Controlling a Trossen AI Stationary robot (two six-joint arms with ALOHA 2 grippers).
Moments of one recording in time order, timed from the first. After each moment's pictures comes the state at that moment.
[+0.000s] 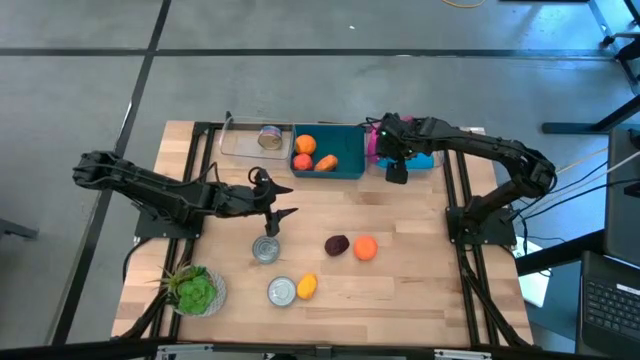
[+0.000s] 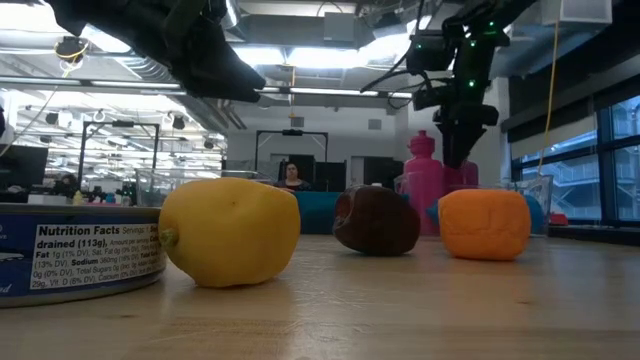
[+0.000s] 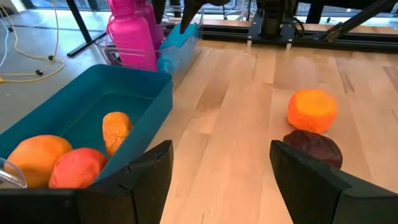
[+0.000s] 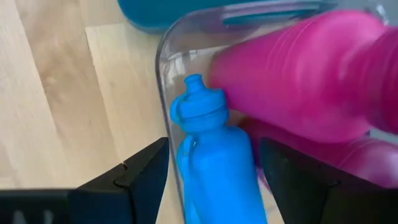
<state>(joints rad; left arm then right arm) -0.08 1.07 0.58 0.15 -0.42 -0.13 -0.51 1.49 1.14 -0.94 0.17 -0.40</state>
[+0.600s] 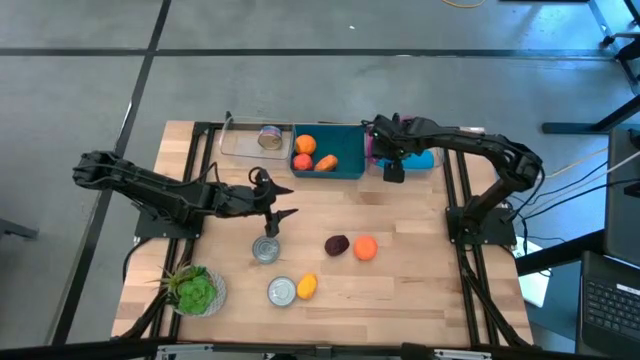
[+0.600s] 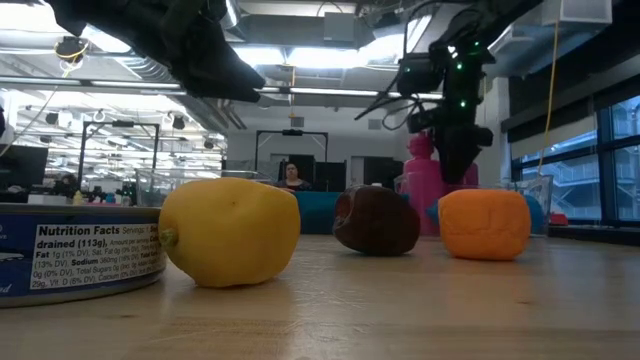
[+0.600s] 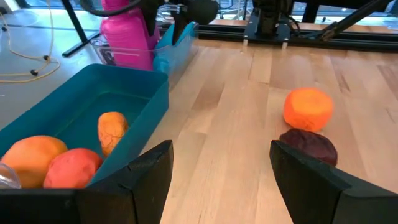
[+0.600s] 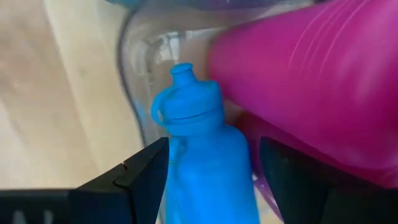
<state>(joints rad) -0.08 1.07 0.58 0.15 -0.40 -0.13 -0.53 1.60 1.15 -0.92 0.21 -0.44</state>
